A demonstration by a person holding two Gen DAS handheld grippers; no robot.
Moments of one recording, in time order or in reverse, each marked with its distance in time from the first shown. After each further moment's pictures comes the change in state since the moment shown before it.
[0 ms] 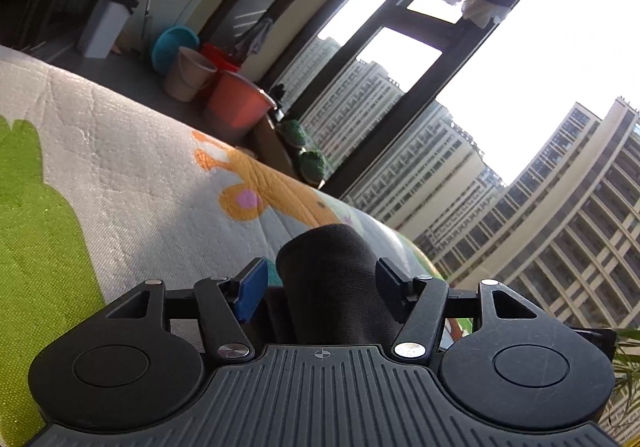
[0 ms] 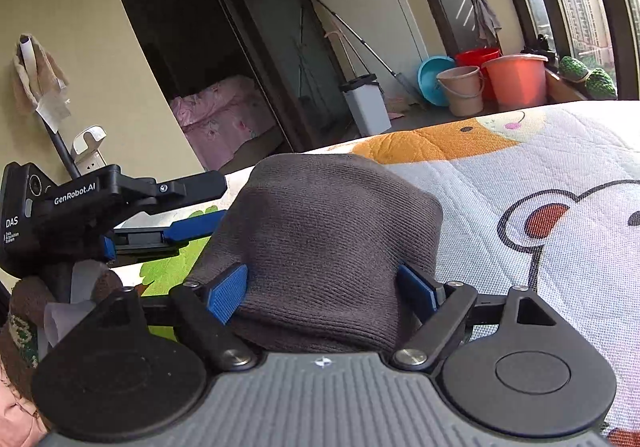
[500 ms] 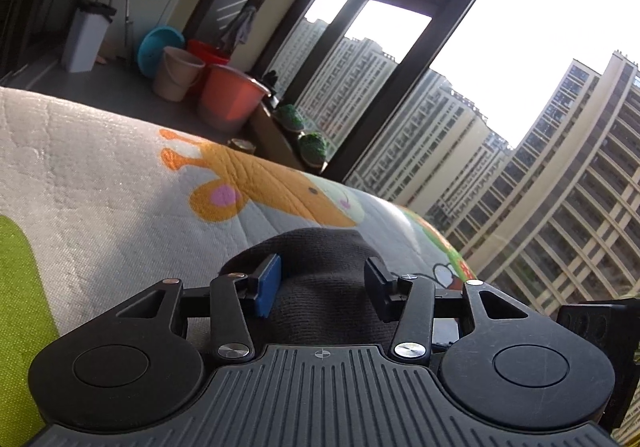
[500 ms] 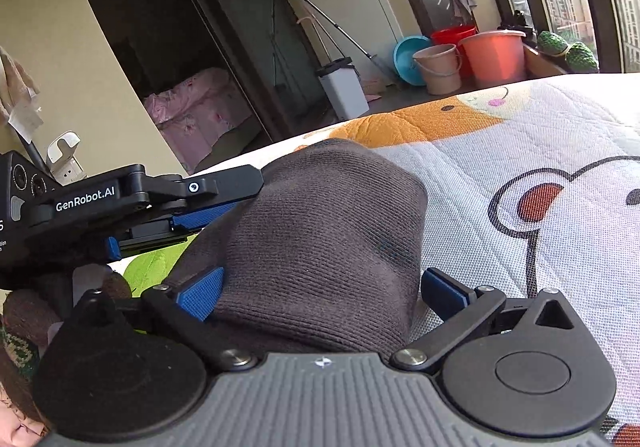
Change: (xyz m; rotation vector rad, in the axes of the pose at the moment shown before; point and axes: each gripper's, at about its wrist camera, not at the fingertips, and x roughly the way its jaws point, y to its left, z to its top) left arm 0.045 -0.014 -0.011 0.081 0.094 0.067; right arm 0.015 -0.007 0.000 0.073 0.036 -0.054
